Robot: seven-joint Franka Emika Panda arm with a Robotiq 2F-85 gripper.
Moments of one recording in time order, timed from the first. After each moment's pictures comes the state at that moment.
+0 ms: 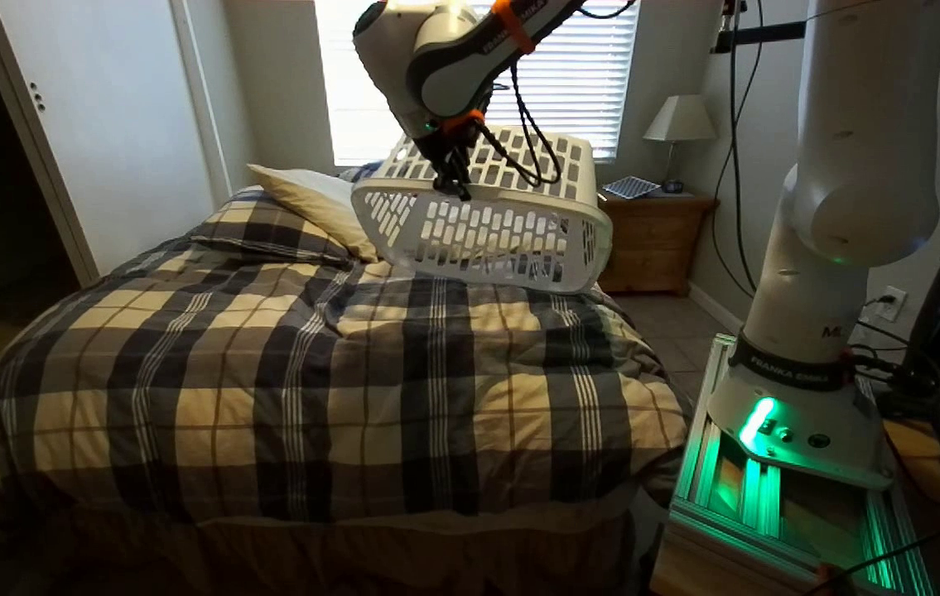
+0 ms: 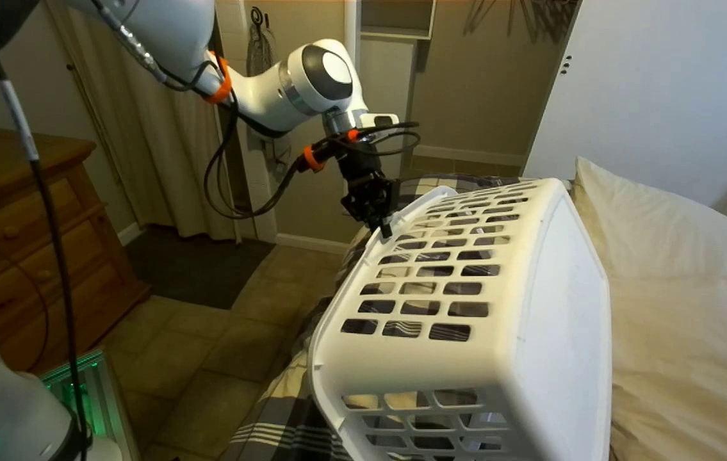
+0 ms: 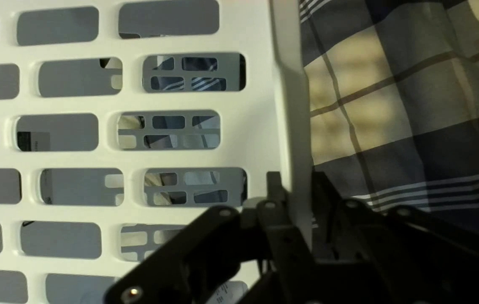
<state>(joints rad) 0.10 0.19 0.05 -1.90 -0.69 1.84 0.23</state>
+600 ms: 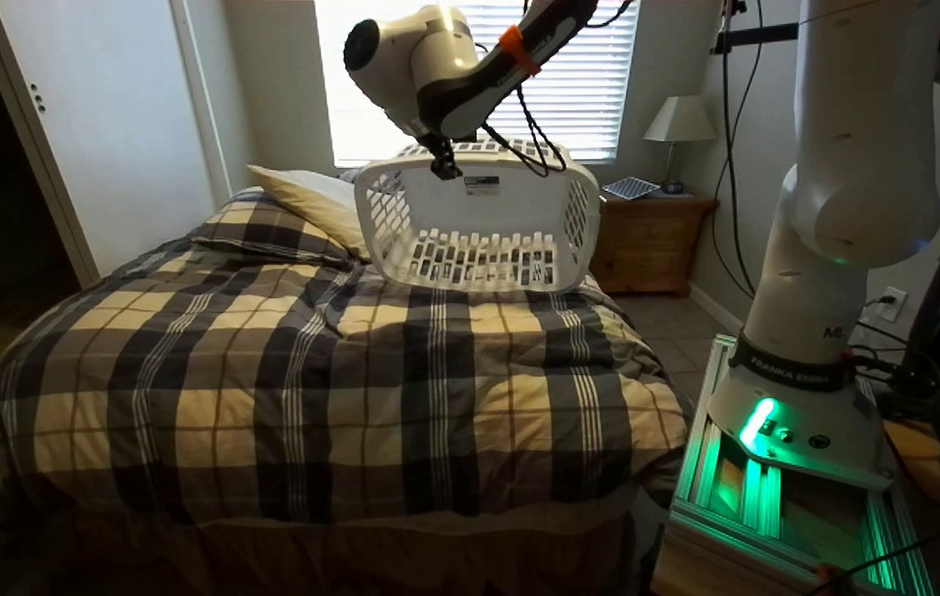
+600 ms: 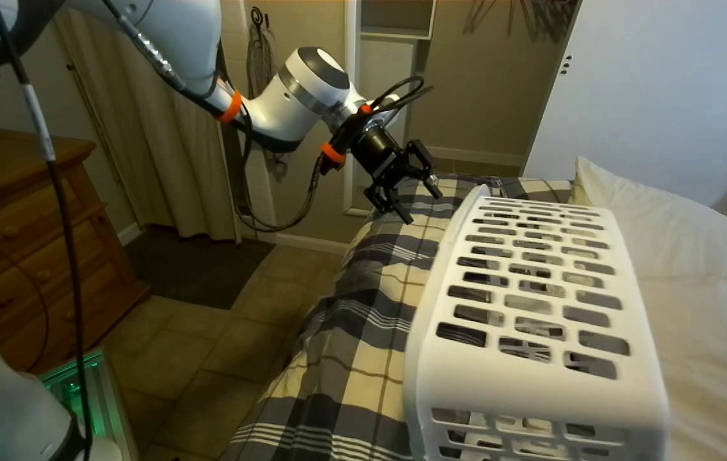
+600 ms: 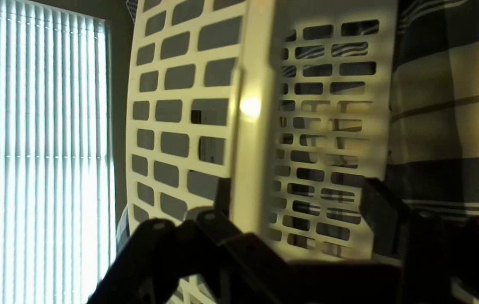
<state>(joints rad) 0.12 0.22 0.04 -1.88 -1.10 1.81 0.27</state>
